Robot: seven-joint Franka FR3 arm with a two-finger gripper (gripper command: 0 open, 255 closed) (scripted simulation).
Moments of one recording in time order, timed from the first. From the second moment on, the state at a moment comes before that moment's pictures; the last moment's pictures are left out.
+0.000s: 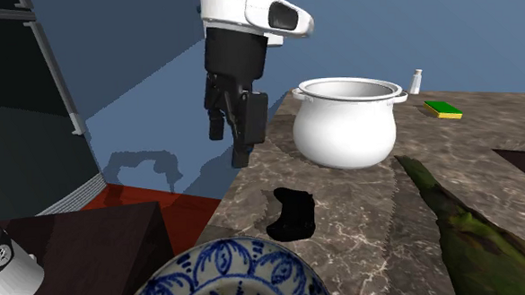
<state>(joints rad) 0.07 -0.04 -0.16 -2.00 -0.04 1.78 -0.44</state>
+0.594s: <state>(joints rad) 0.05 0.28 -0.15 -1.74 0.01 1.78 -0.61</state>
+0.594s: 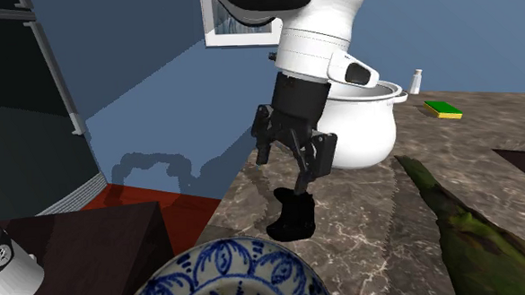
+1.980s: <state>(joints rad) 0.05 0.30 -0.15 -1.75 0.01 1.87 -0.62</state>
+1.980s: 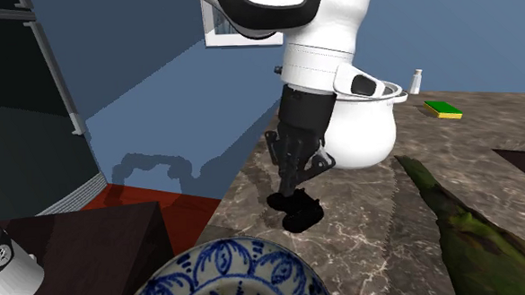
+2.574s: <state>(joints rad) -0.08 0.20 -0.12 -1.91 0.07 2.12 -1.32</state>
